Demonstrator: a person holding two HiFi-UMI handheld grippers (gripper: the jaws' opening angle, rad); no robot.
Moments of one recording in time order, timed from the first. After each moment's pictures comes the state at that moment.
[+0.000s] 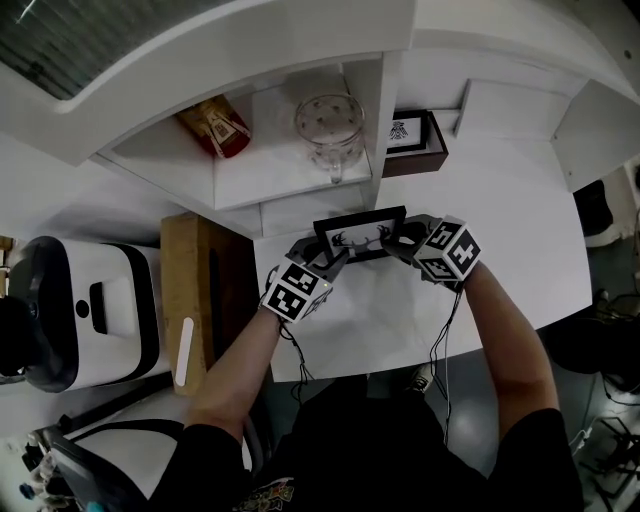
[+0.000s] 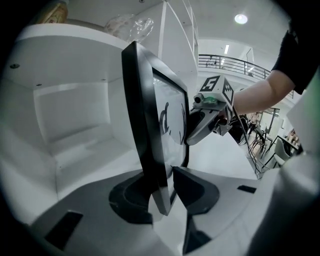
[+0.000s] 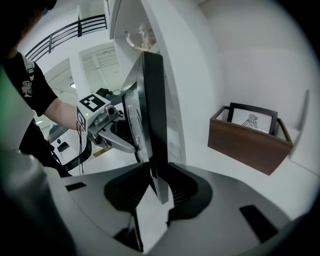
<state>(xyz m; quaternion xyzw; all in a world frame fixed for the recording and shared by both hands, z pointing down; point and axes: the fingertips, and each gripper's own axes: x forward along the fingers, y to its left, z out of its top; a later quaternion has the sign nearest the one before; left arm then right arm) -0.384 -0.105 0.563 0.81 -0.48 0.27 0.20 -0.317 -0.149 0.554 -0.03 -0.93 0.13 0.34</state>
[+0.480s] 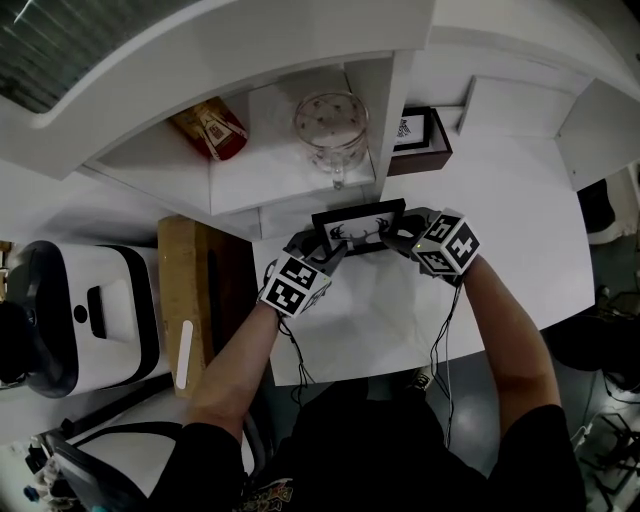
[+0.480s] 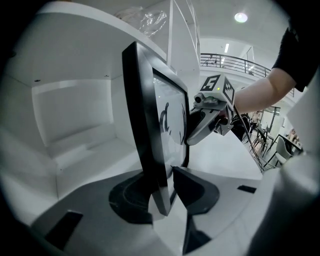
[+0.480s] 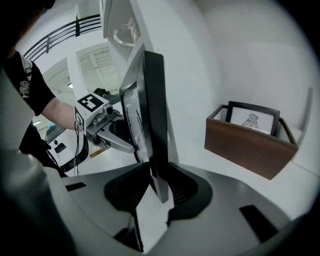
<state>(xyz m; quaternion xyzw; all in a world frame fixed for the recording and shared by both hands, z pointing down) -0.399 -0.121 0.571 0.81 -0.48 0.27 0.19 -0.332 -0.166 0.563 -0.02 -0.93 0.13 0.34</state>
